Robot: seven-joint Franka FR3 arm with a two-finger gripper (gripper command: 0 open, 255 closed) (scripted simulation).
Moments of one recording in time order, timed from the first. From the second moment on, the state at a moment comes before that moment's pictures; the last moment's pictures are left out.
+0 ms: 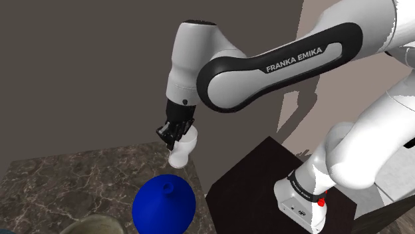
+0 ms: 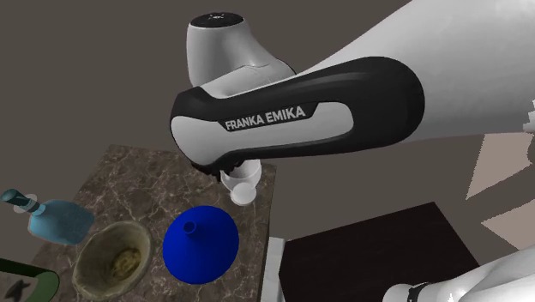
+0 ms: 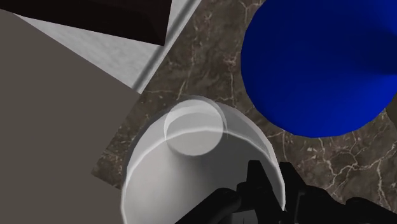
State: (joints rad) arm 0.23 -0.02 0.50 -2.21 0.20 2.23 0.46
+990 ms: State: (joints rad) arm 0.23 -0.10 0.48 -2.08 0.22 2.02 0.46
